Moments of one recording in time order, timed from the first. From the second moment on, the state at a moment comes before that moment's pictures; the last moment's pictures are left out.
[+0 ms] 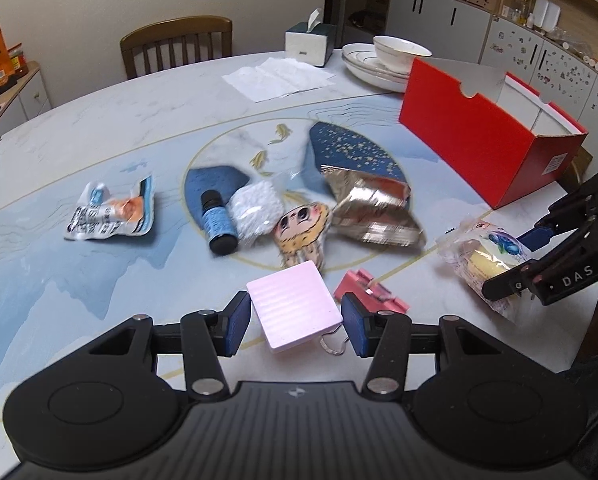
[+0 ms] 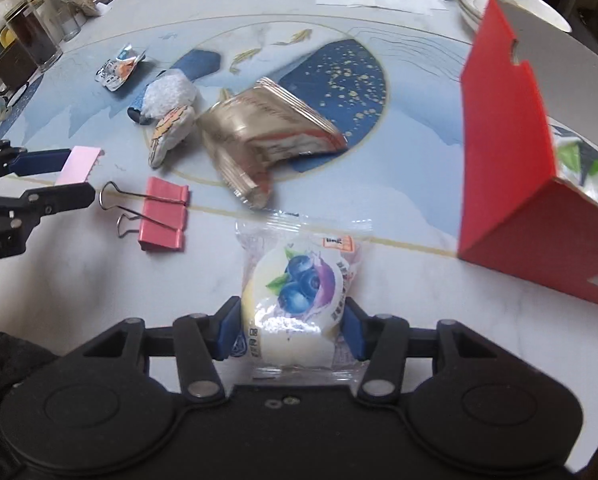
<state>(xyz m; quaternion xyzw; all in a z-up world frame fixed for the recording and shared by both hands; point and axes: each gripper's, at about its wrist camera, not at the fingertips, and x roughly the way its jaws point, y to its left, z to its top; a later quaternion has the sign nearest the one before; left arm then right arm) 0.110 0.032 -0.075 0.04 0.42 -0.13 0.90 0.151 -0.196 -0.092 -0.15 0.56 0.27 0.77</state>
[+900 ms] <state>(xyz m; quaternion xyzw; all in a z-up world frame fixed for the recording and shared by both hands) 0.136 -0.032 -0.012 0.07 0.36 -0.19 0.91 0.151 -0.277 -0.013 -0.11 0.49 0.25 0.82</state>
